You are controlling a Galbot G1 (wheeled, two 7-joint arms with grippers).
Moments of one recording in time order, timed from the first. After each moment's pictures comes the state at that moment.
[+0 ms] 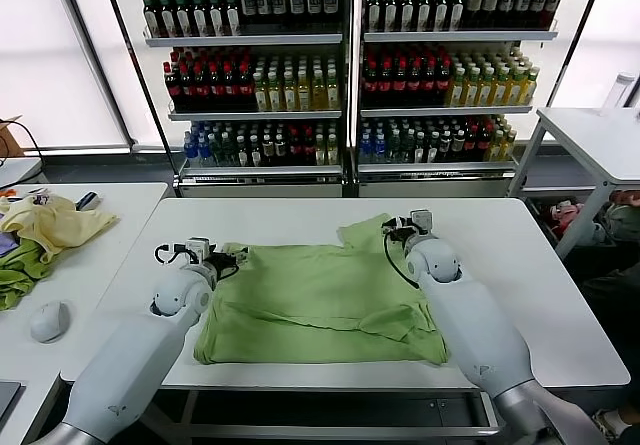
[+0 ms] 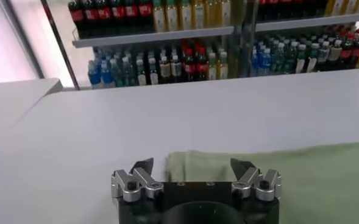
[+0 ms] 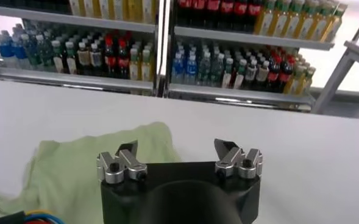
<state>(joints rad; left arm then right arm) 0.59 -1.06 -0.01 -1.32 -0.74 0.55 -0.26 -0.41 1.30 0.04 1.10 0.55 -0.58 0.25</state>
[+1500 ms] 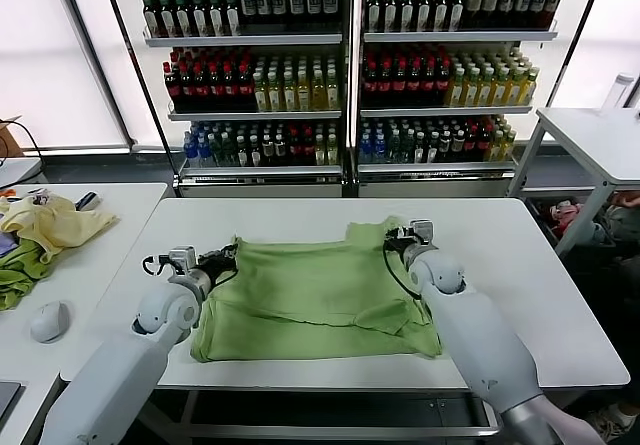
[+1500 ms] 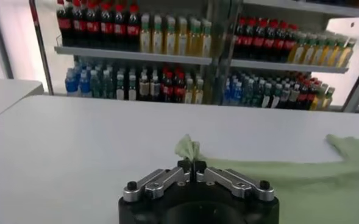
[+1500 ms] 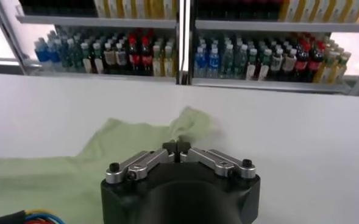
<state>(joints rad) 0.74 -0.97 -0.09 -1.54 -0.87 0.43 -0.22 -0.56 1.20 0.07 1.38 0.62 -0.56 0.19</state>
